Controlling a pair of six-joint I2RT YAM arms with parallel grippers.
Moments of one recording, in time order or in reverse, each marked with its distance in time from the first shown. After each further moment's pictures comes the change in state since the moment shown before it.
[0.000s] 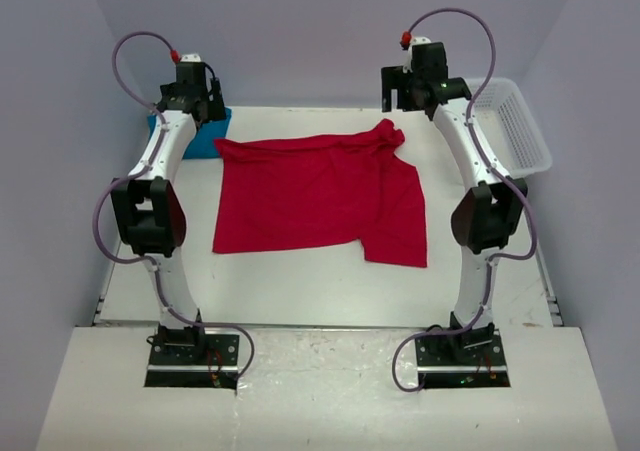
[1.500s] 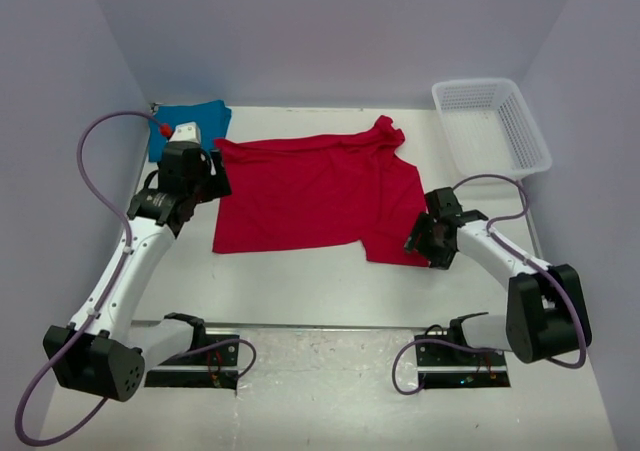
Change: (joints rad) left arm -0.175 -0.911 -0.839 -0.060 0.079 -0.197; right arm 0.006 -0.799 -1.505 0.093 0.019 0.644
